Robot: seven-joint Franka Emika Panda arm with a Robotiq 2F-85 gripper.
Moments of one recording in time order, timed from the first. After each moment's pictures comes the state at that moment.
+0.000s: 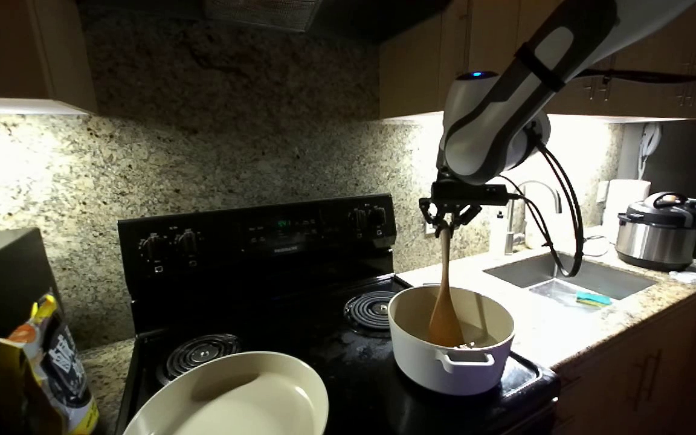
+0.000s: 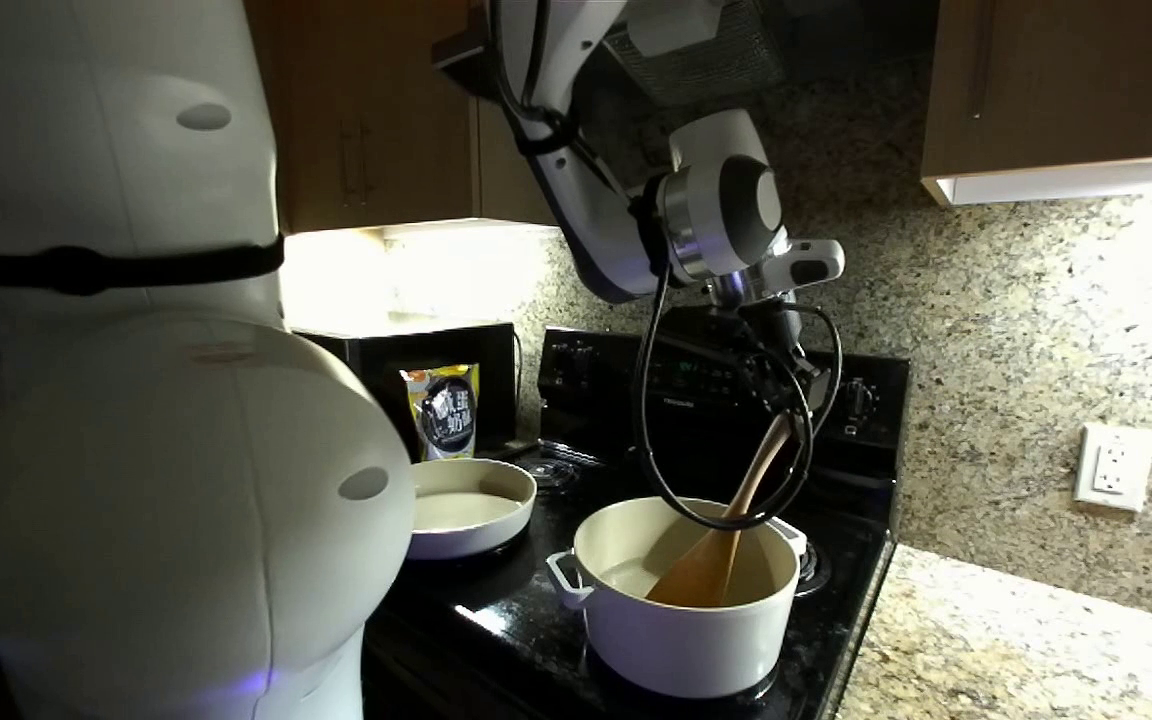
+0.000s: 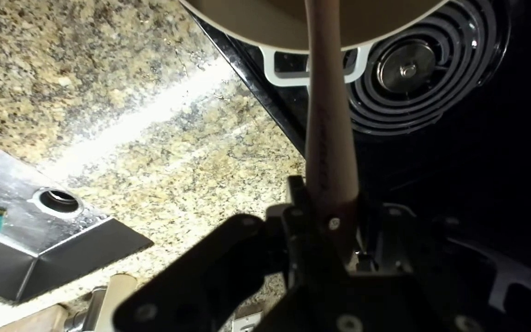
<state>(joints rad) -0.17 -0.14 0.04 -2.47 -0.33 2.72 0.73</state>
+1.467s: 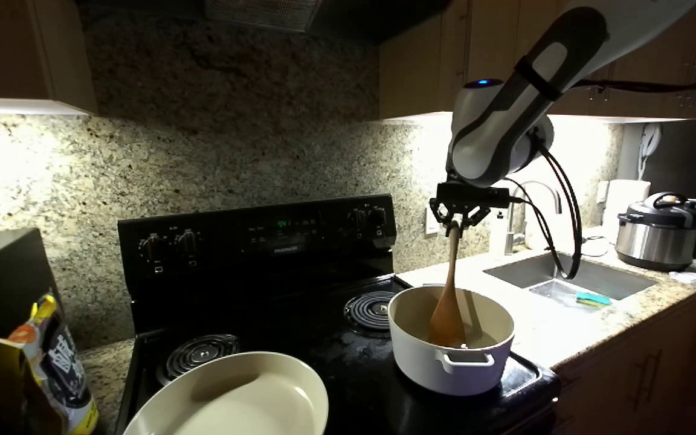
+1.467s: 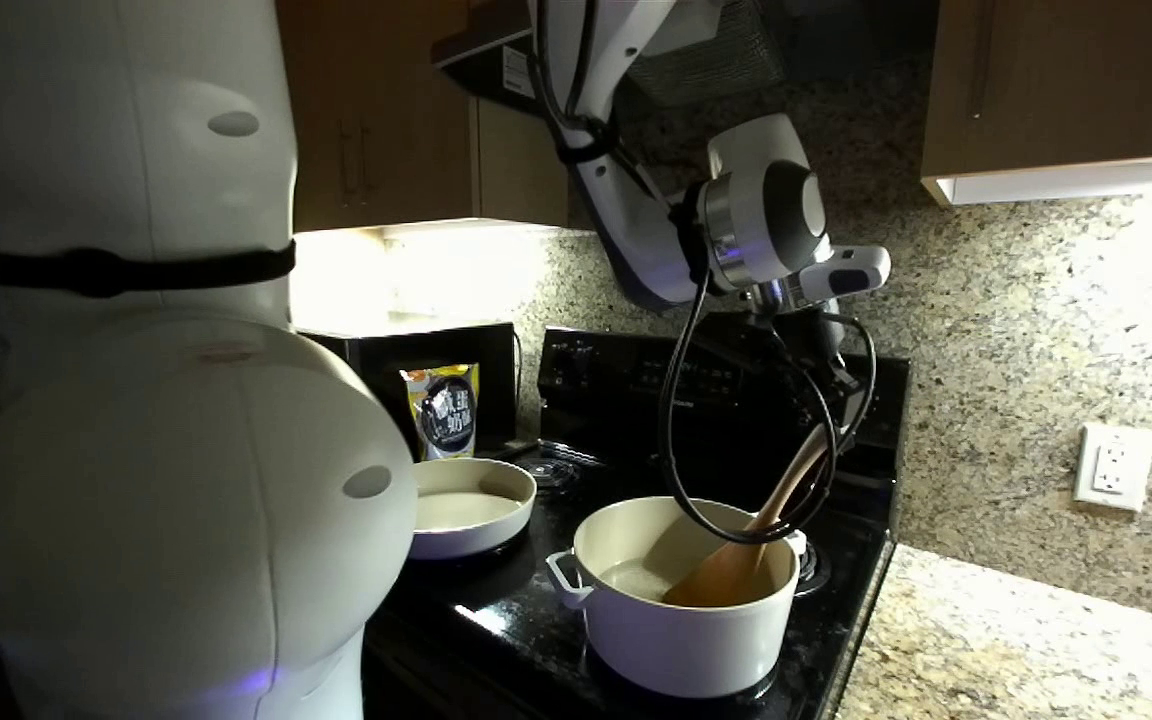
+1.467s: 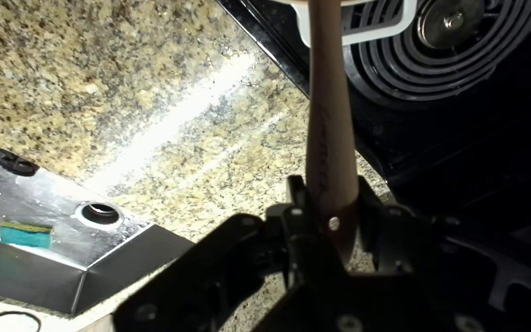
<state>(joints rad) -0.16 -0.08 -0.04 -2.42 -0.37 2.73 0.84</state>
